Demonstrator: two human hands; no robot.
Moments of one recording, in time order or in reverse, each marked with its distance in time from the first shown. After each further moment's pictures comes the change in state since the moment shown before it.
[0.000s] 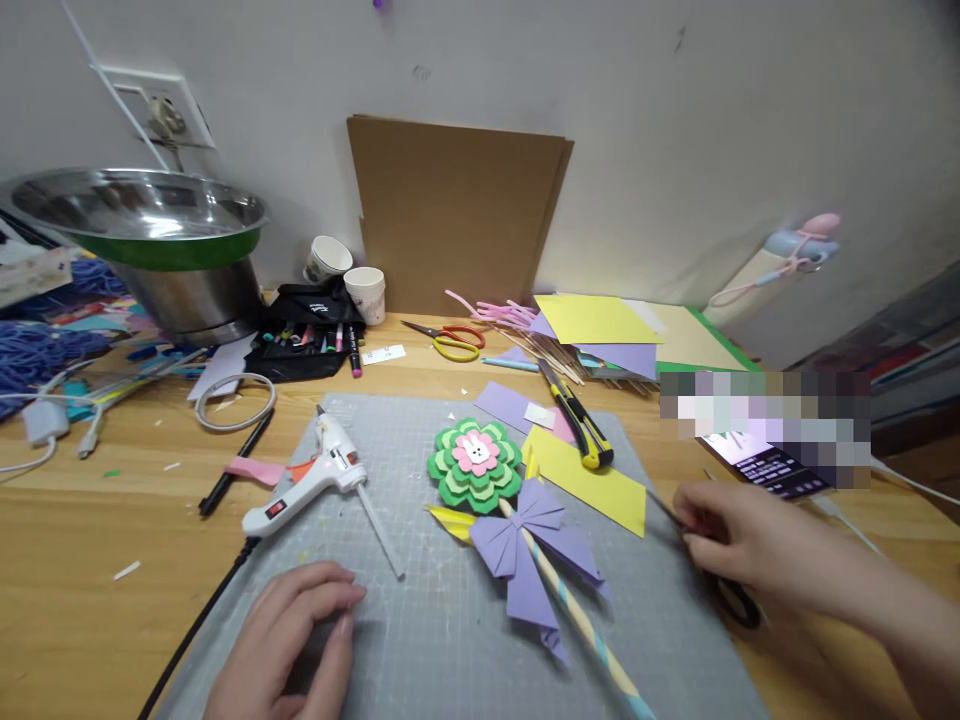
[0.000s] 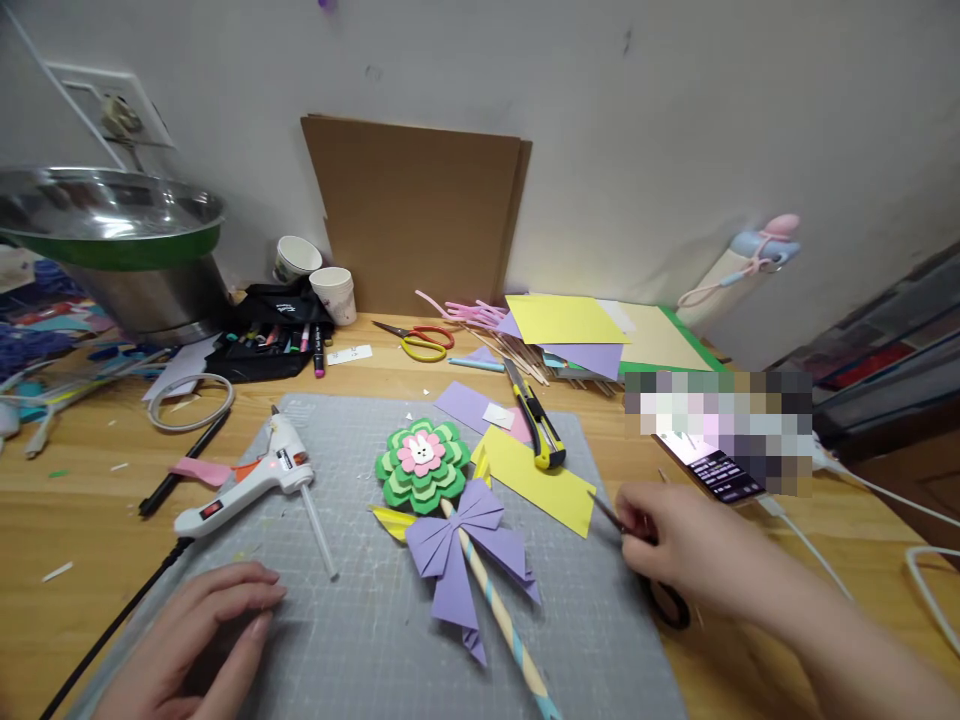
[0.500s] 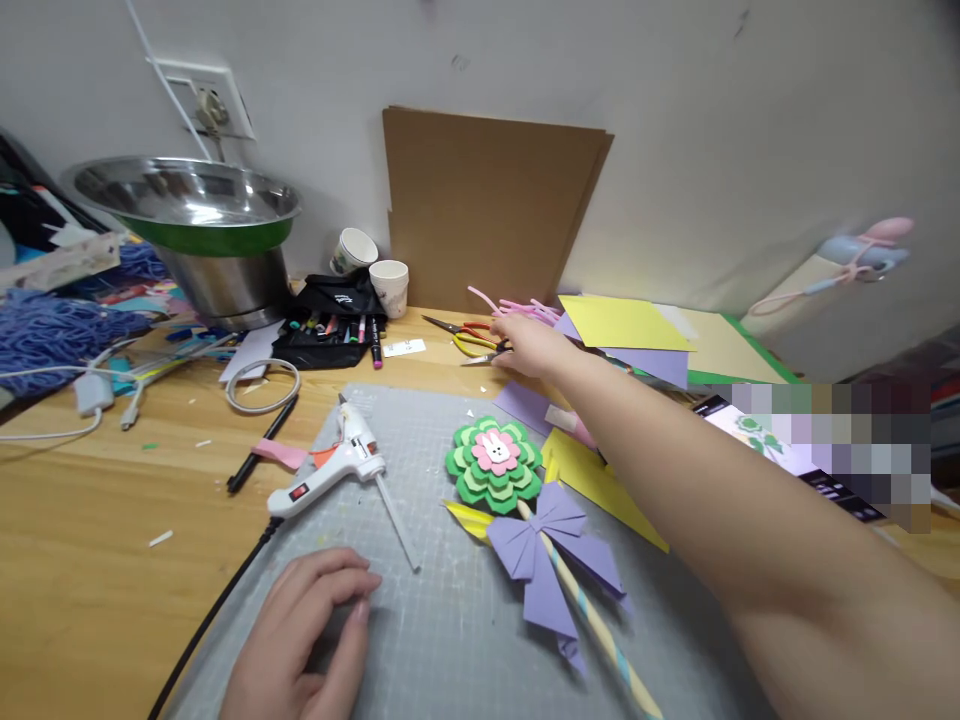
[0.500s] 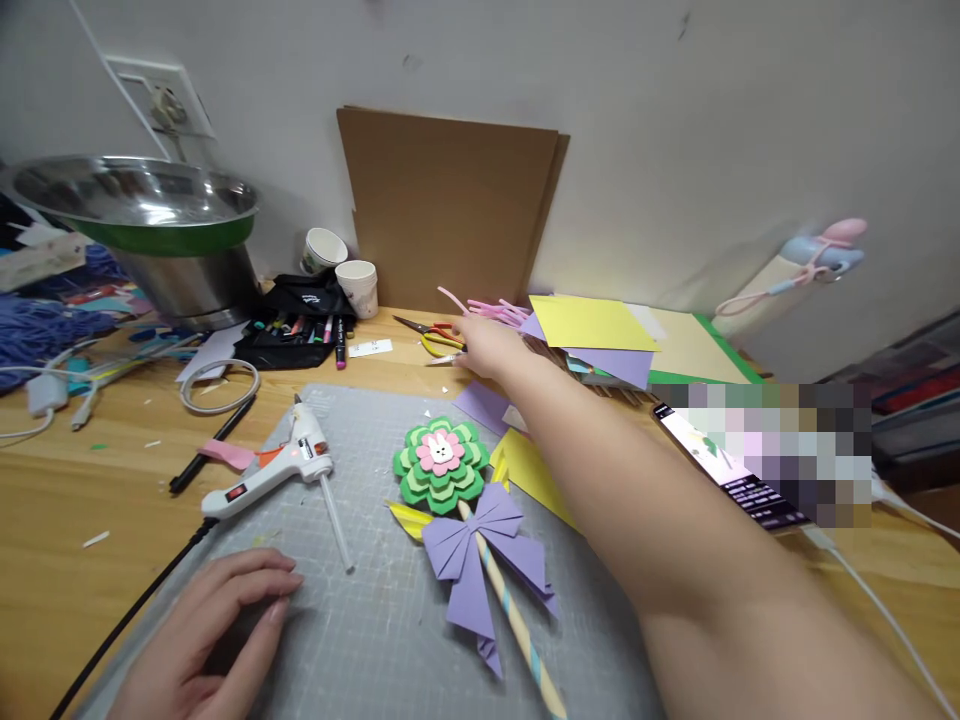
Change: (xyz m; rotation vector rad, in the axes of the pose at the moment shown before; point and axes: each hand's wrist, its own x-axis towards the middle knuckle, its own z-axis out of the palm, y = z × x) left_hand 0.002 0.009 -0.003 -0.010 0.016 -0.034; right_hand 0.209 -0.176 -0.013 -0.257 0.172 -0.328
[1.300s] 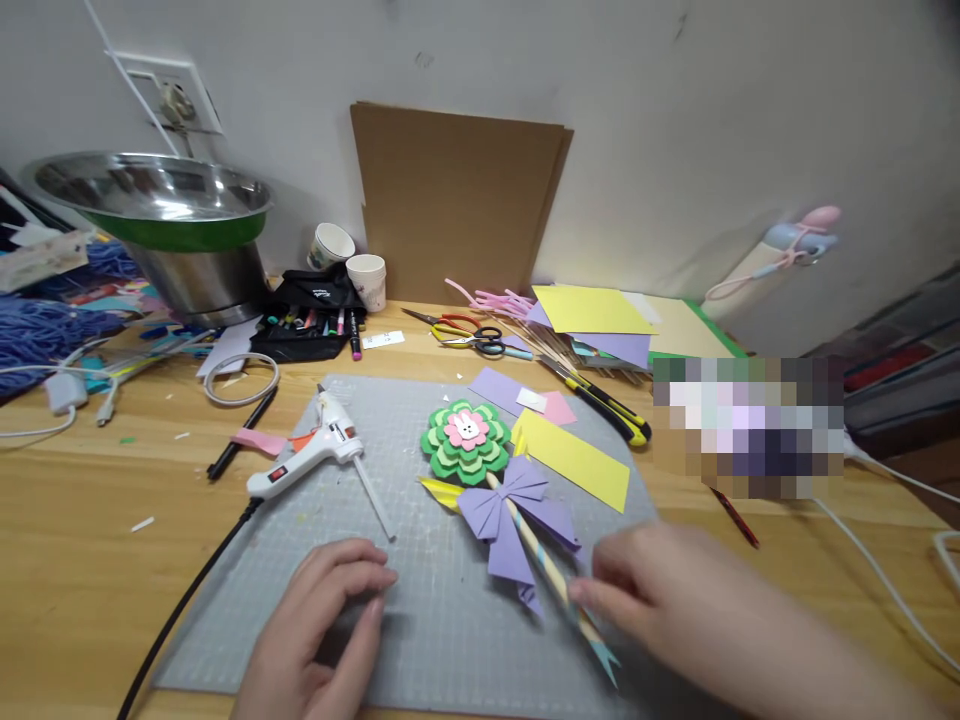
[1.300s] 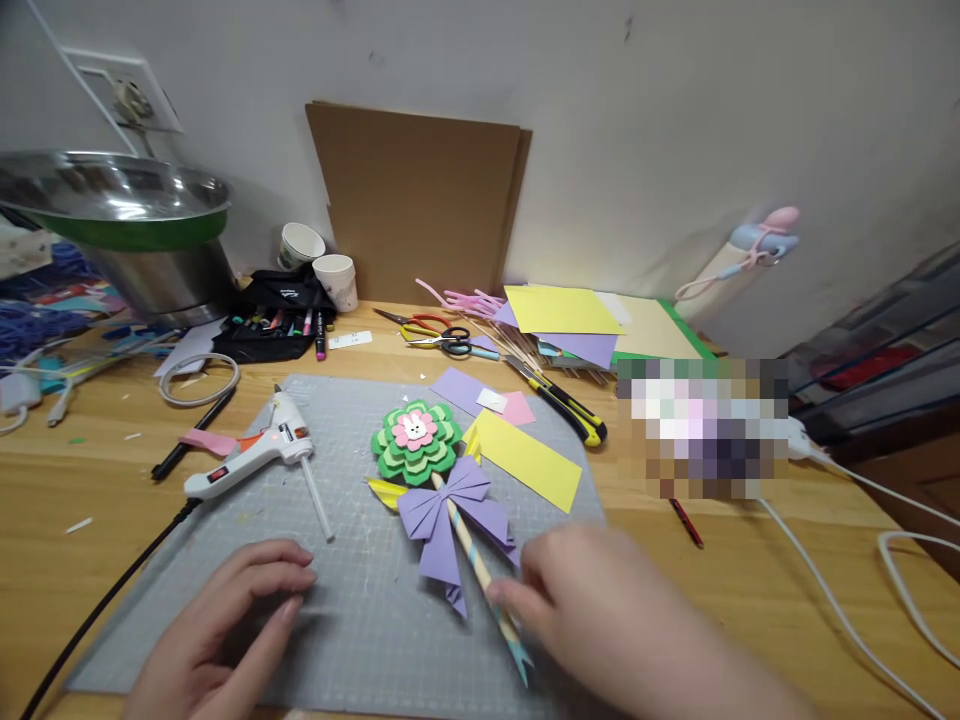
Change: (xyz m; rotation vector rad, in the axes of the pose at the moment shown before) left_hand -0.006 0.035 0.003 -0.215 -0.108 -0.065; right_hand -0.262 -0.019 -0.013 0.218 -0.503 0.255
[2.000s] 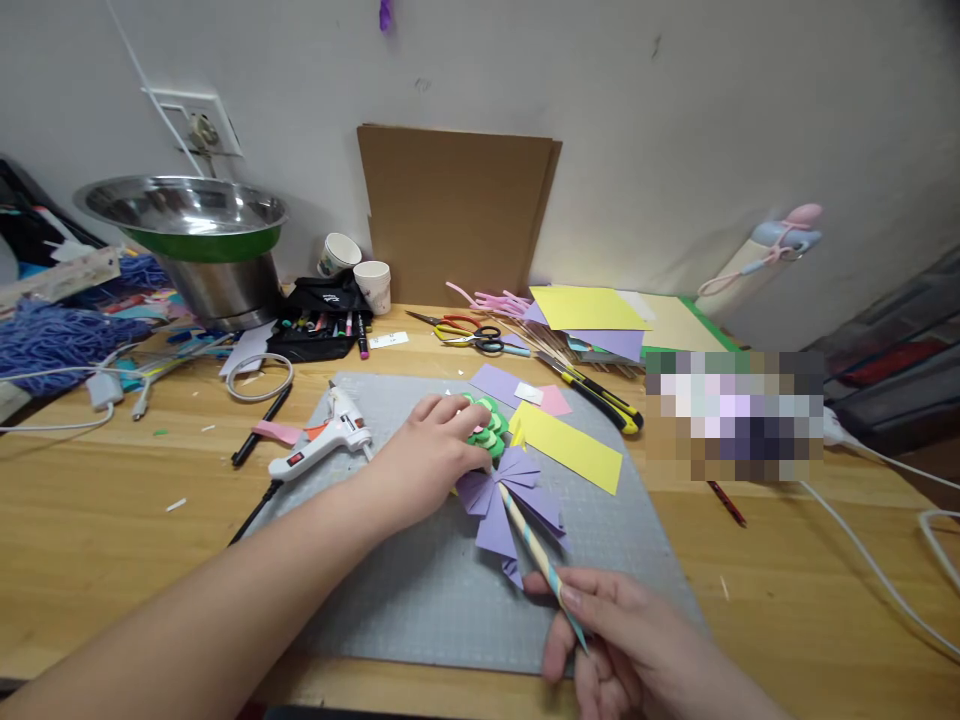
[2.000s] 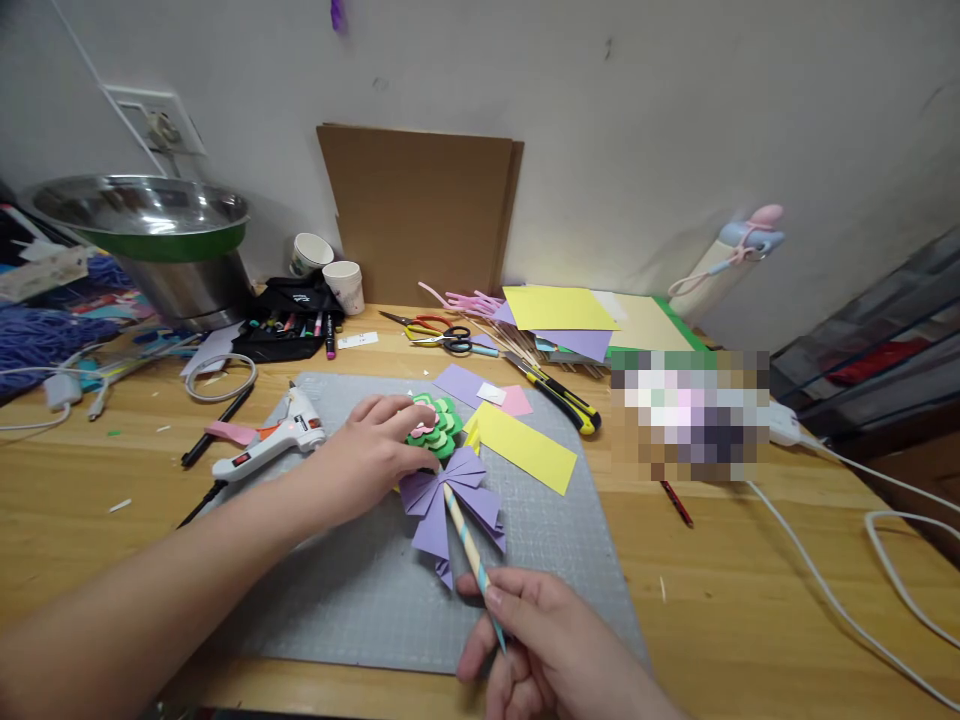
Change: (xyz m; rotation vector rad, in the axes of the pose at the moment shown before) left_hand 0.134 0.040 0.024 0.366 -0.429 0.578; right_hand -0.016 0.000 0.087 1.664 -0.410 0.087
